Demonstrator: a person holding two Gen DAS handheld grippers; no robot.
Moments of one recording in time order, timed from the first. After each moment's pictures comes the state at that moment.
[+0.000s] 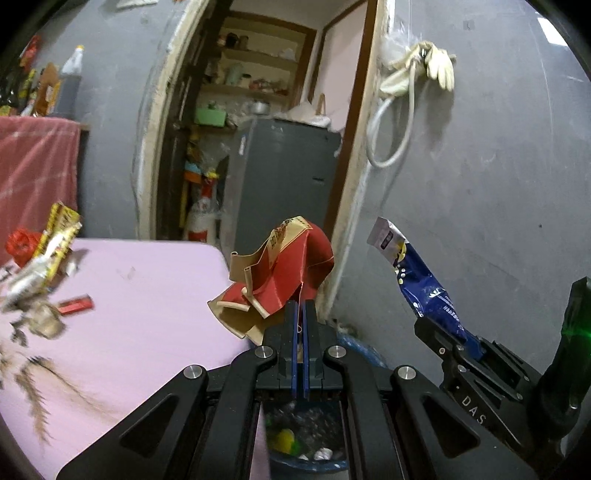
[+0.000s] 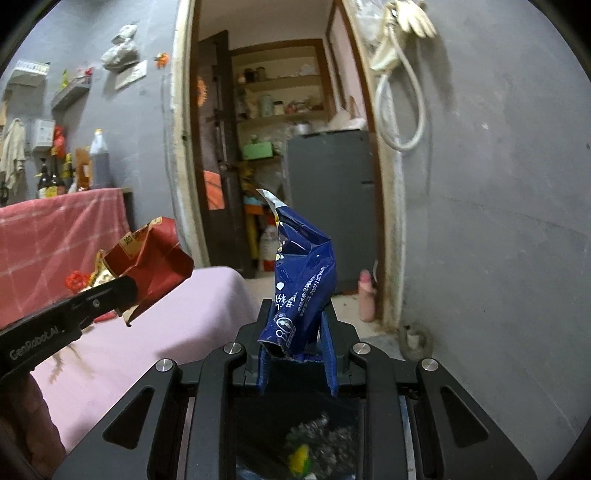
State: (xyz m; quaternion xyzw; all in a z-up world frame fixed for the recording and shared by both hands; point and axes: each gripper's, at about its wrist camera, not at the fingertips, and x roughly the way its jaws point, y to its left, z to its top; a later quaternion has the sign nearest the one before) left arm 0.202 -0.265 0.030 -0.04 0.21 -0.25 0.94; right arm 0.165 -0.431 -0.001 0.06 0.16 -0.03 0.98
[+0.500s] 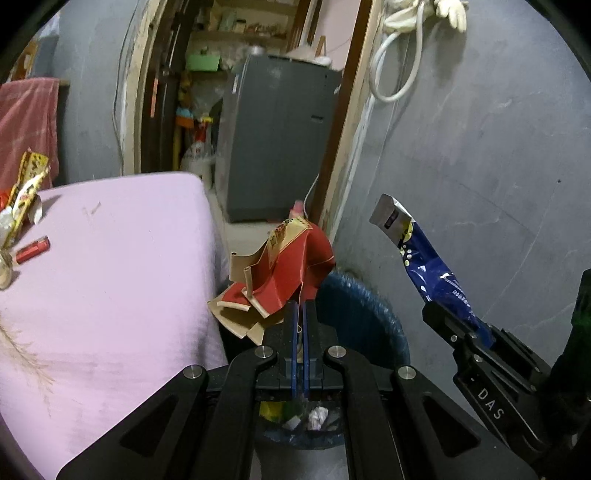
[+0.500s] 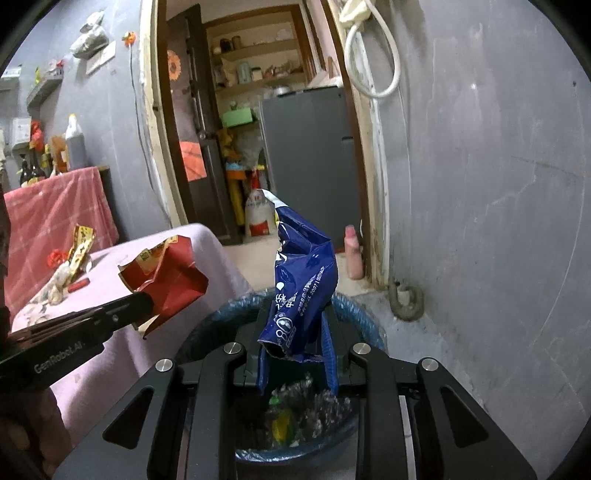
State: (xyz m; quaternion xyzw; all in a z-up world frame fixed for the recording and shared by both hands) left arm 0.232 -0.300 -0.020 -0.02 0.31 -0.25 0.92; right arm 0.170 -0.464 -0.044 0.10 0.23 -0.03 0.97
